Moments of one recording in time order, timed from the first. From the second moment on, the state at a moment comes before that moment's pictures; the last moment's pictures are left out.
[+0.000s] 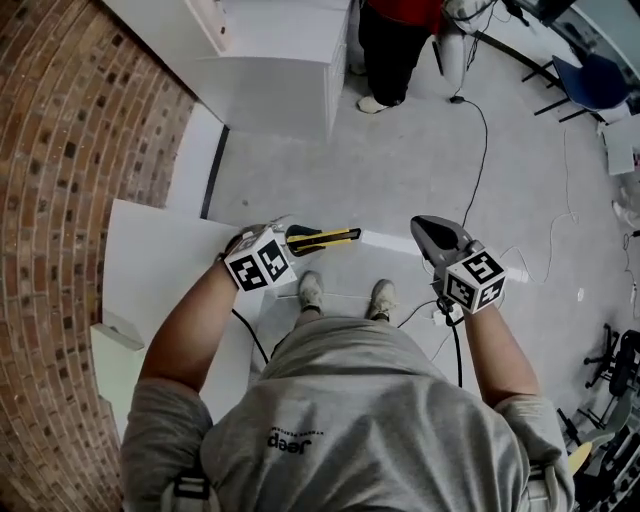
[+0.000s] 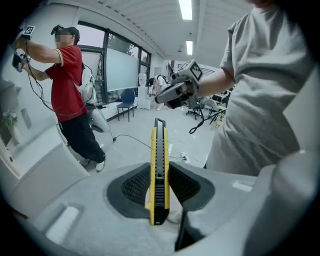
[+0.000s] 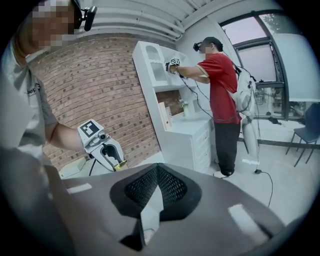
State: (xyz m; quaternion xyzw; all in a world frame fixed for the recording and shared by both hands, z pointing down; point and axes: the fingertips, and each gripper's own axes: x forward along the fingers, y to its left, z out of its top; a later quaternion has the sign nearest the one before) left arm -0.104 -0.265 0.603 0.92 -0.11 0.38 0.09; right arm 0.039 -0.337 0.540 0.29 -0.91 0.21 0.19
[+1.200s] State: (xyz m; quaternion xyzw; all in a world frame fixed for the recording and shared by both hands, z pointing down) left arm 0.078 -0.326 0.418 0.96 -0.14 -0.08 0.23; right arm 0.213 -0.347 0.434 0.43 -0.88 0.18 0.07
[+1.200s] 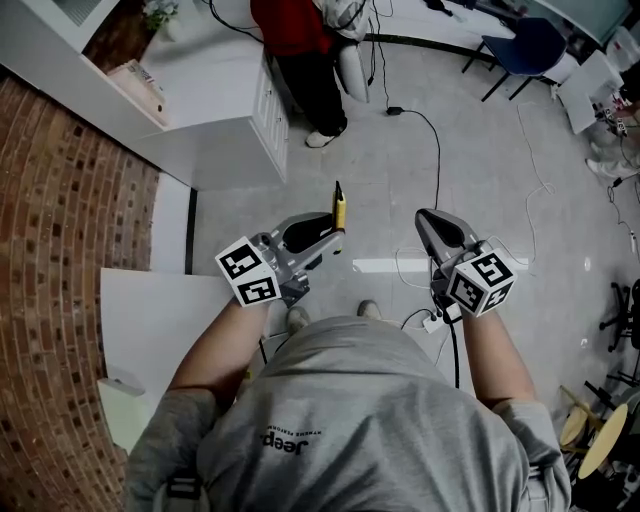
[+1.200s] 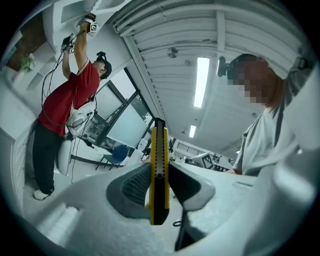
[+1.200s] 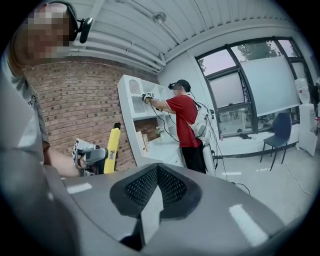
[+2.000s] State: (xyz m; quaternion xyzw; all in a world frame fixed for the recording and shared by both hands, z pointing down) left arm 0.050 -0.321 0.397 0.95 -0.15 -0.13 0.24; right arm 0.196 -0.346 0.426 0.43 -0.88 0.17 0.08
